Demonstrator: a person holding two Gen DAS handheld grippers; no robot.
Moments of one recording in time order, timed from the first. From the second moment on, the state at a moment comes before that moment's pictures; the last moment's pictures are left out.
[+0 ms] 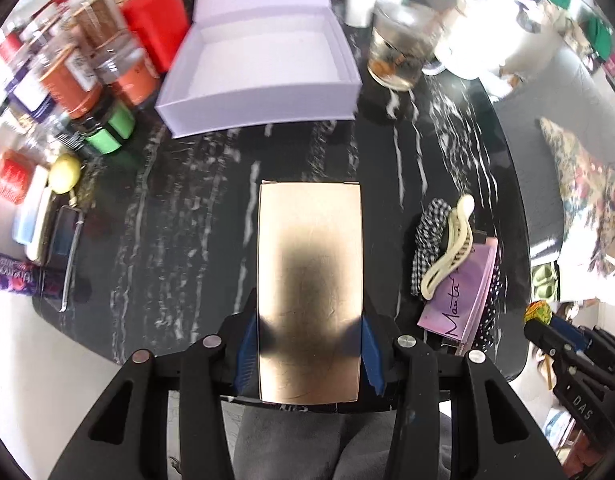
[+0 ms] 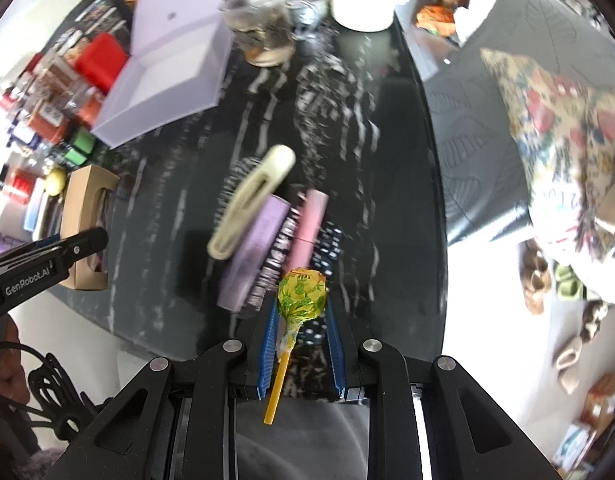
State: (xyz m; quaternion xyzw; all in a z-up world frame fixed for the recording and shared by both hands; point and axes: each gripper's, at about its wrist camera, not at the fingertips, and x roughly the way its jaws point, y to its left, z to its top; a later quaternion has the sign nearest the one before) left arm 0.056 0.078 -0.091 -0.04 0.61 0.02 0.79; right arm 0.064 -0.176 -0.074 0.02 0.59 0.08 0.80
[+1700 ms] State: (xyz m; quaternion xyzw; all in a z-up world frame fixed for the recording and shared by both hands) left arm 0.181 0.210 -0.074 -0.01 0.60 0.02 0.80; right arm 0.173 0.001 -0.059 -0.02 0.57 0.16 0.81
